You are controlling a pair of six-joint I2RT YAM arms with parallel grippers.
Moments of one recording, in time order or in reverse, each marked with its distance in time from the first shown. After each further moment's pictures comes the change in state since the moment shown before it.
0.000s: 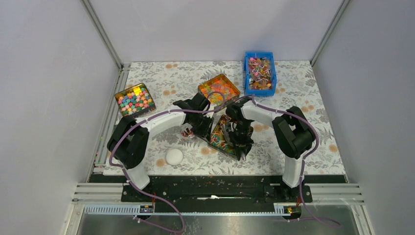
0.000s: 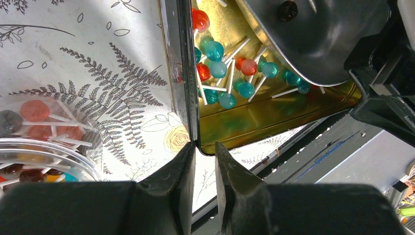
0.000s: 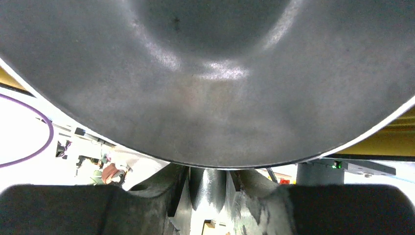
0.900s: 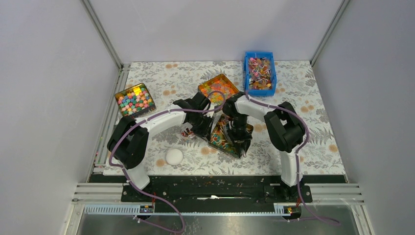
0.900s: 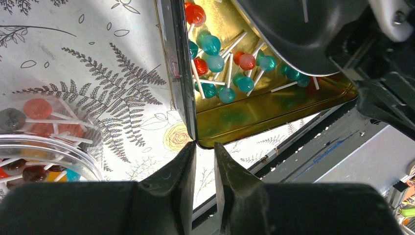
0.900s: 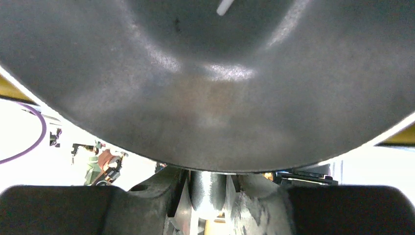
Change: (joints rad) left arm -0.003 0.000 0.020 -0.021 -0.008 0.002; right arm 0.000 0.099 0.140 -0.168 0.035 -0.028
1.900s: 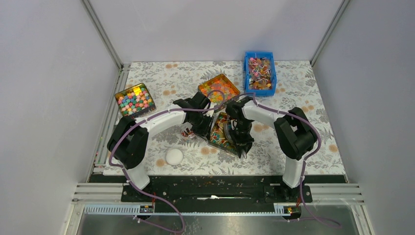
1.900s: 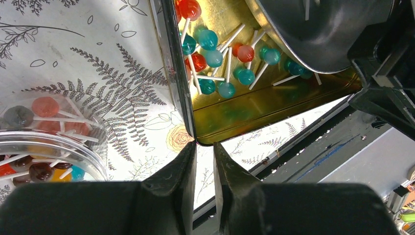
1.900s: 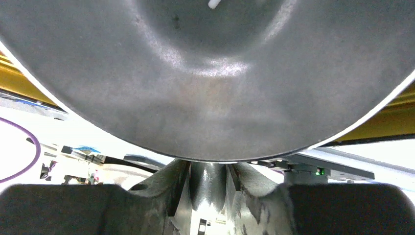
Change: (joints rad) left arm 0.001 0.000 0.006 -0.004 -0.014 -0.006; right arm 0.000 -0.117 -0.142 0.209 0.038 0.024
